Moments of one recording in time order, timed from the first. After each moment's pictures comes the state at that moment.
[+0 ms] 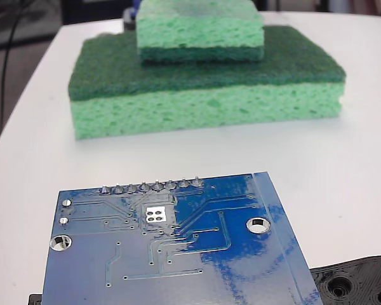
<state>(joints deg) 6.6 173.8 167.3 44.7 -12.0 0.5</state>
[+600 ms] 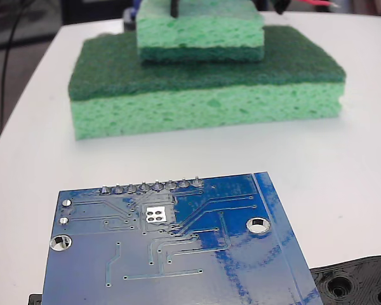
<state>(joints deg) 6.3 174.9 171.1 45.0 -10.0 -0.9</state>
